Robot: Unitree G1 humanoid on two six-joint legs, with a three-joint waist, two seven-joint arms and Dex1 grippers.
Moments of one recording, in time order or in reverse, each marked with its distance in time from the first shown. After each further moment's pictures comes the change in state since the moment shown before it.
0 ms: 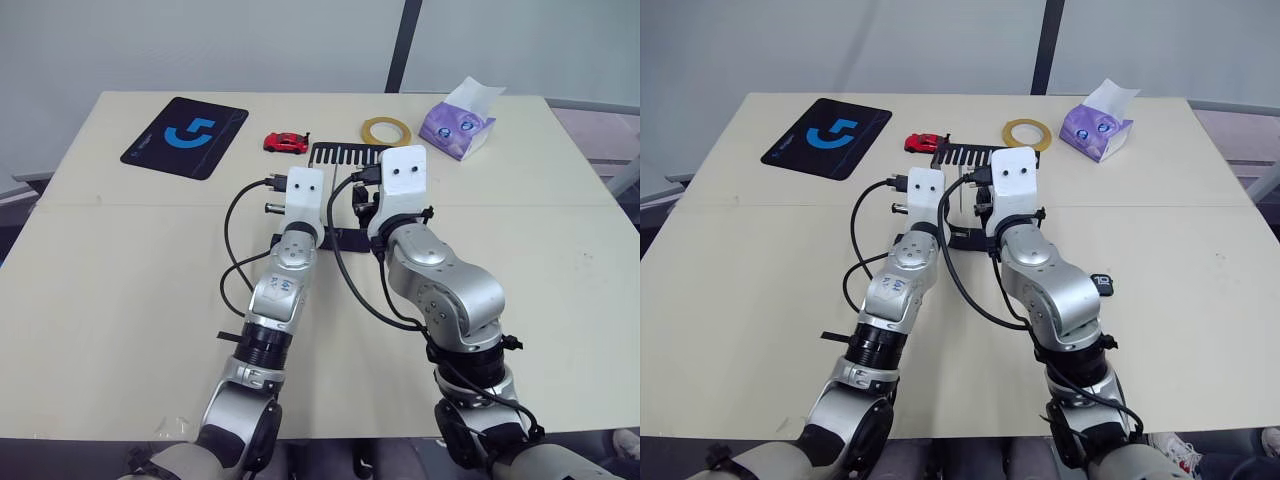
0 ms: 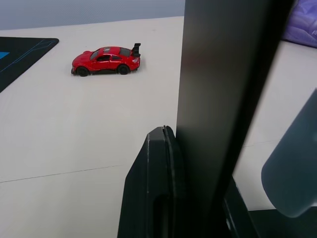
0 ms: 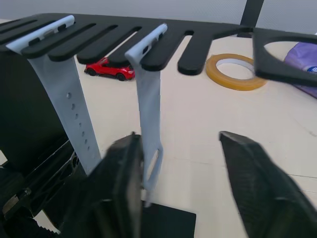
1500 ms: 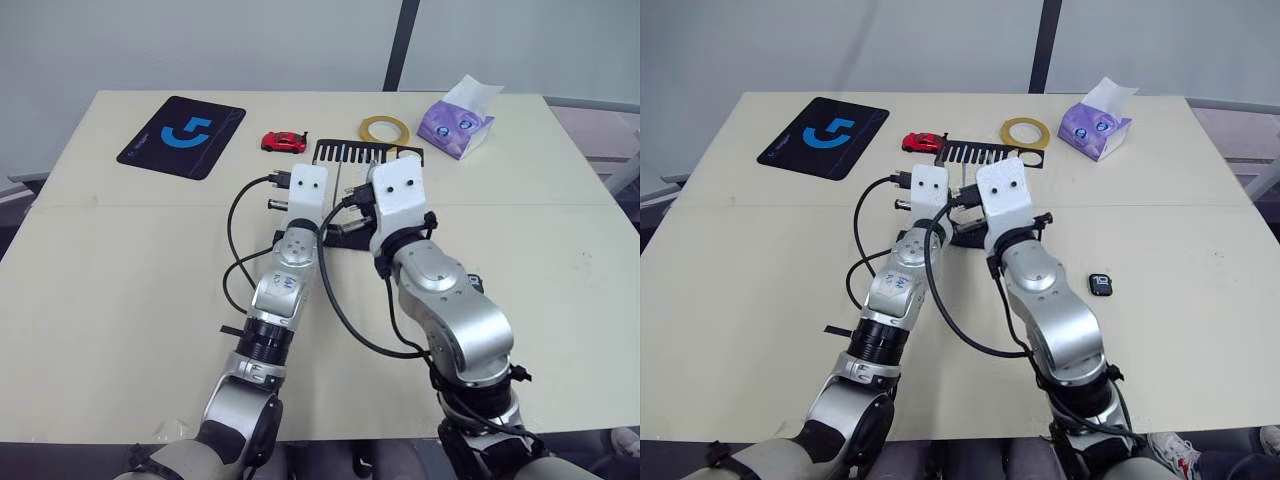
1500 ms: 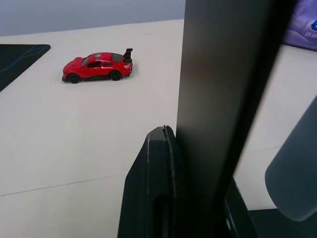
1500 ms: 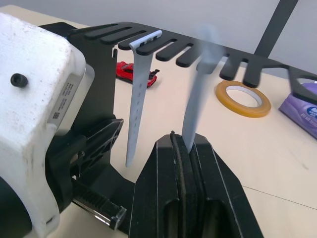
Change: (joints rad) left arm -0.027 0.001 0.004 0.051 0.011 -0.038 -0.024; right arm 0.105 -0.037 0.091 -0.250 -0.253 0.076 0.239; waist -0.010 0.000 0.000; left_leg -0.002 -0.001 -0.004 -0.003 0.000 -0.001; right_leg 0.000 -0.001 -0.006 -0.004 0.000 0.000
